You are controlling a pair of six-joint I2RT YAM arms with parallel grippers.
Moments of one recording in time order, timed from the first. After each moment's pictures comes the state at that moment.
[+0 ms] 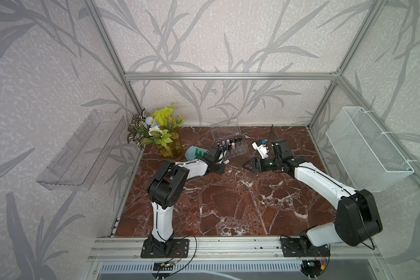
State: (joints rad) left arm -0.51 1.96 1.14 -0.12 0.03 -0.03; right arm 0.37 1.46 1.02 -0.36 -0.65 0.29
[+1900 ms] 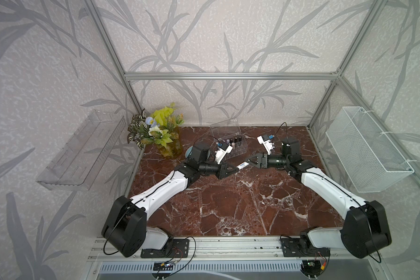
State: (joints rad) left arm -0.54 1.39 0.96 -0.06 0.81 -0.26; right arm 0.32 1.35 0.94 -0.08 -0.92 0.50
